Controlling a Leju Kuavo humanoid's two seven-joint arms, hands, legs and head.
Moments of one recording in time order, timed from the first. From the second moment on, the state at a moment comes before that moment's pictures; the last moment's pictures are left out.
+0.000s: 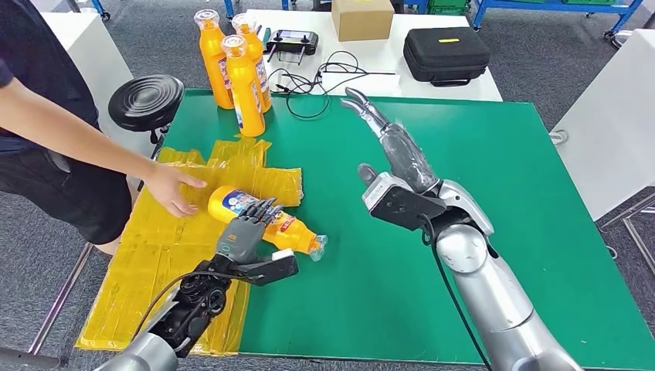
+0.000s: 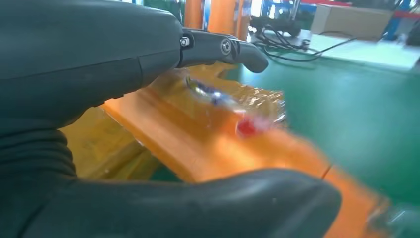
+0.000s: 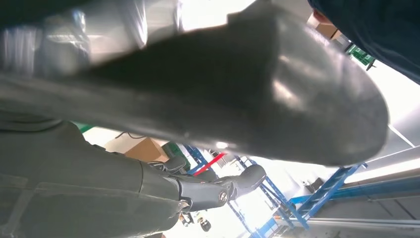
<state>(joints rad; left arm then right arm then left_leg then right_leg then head) -0.46 -0.10 -0.36 -0.34 -0.99 0.29 -0.38 -0.48 -0.12 0.41 -1.23 0.35 0.13 -0.26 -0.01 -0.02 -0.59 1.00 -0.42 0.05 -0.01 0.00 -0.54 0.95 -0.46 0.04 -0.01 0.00</state>
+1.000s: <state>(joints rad) -0.25 -0.01 -0.06 -1.44 0.12 -0.10 -0.65 -0.39 -0.11 0.40 -1.22 0.36 -0.06 -0.37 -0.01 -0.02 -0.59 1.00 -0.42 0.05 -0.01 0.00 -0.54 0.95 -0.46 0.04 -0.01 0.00</state>
